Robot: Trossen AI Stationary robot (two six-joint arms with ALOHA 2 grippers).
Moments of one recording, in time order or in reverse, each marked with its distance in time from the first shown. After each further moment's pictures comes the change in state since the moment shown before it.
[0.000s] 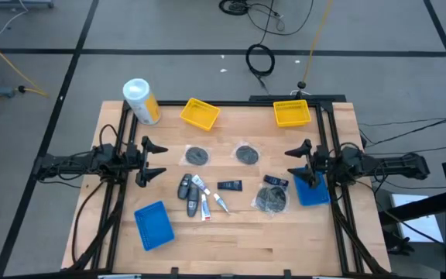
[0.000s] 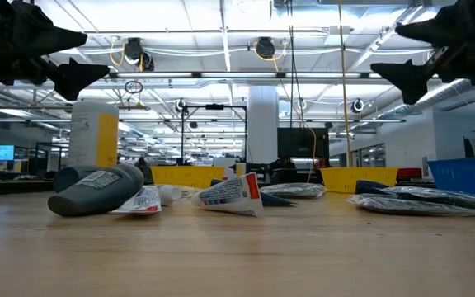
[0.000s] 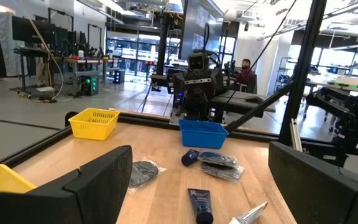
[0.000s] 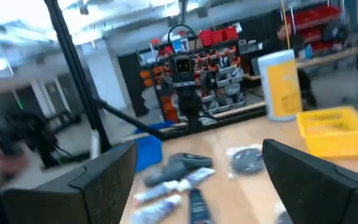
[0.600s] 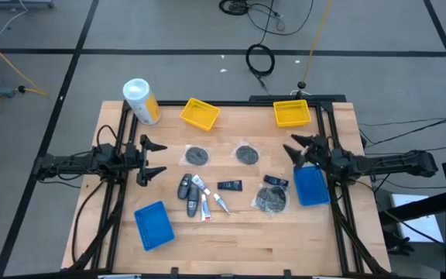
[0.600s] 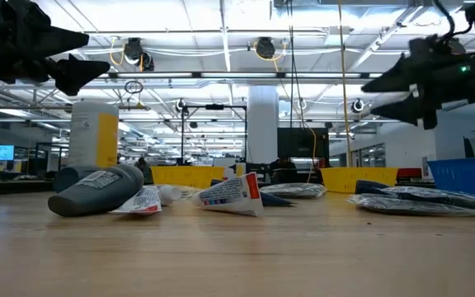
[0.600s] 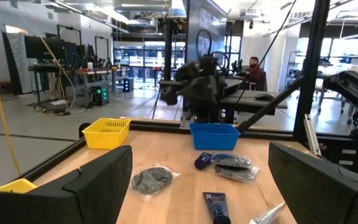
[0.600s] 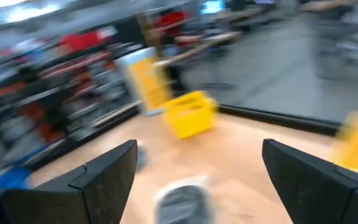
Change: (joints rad) left arm 0.000 0.000 0.000 0.022 -0.025 0.089; right arm -0.020 0.184 0.000 -0.032 0.609 0.124
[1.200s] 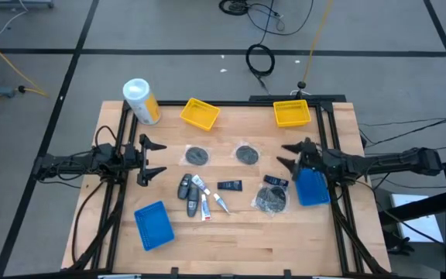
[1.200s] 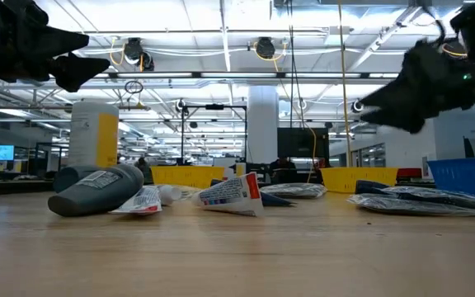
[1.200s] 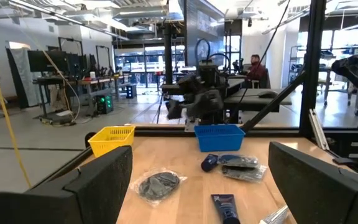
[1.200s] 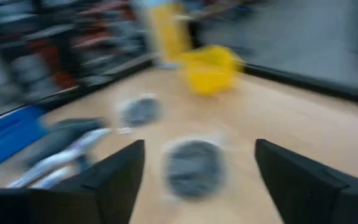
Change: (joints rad) left arm 0.000 0.000 0.000 0.005 0.001 0.071; right arm -0.025 0.166 0.000 0.076 -0.325 -0.138
